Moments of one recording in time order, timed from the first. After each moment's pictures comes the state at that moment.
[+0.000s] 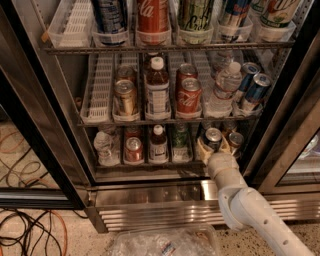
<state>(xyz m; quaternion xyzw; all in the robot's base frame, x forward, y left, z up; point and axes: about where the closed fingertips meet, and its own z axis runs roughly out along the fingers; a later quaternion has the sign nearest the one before) 0.639 -0.196 0.666 -0.07 0.70 0.04 0.70</state>
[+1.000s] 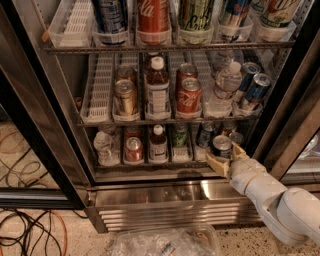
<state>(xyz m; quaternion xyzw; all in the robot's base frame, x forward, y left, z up) 0.559 -0.196 0.705 -0.21 0.74 0.11 0.64</state>
